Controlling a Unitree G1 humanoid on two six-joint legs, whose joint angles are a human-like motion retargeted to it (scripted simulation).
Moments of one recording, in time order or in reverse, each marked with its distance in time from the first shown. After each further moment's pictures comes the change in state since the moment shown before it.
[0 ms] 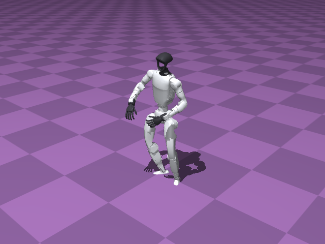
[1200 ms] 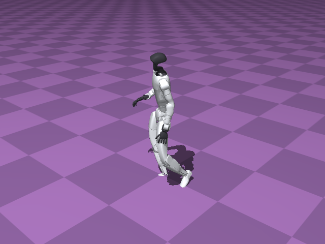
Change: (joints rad) left arm 0.044 -0.200 0.226 0.945 0.214 0.001 0.358; right arm 0.601 0.170 -0.530 0.029 0.085 0.106 -0.518; waist -0.048 0.011 0.087; left_leg 0.047 0.277 -0.029 0.611 0.054 0.041; right_leg 0.035 0.269 0.266 -0.156 -0.021 -0.017
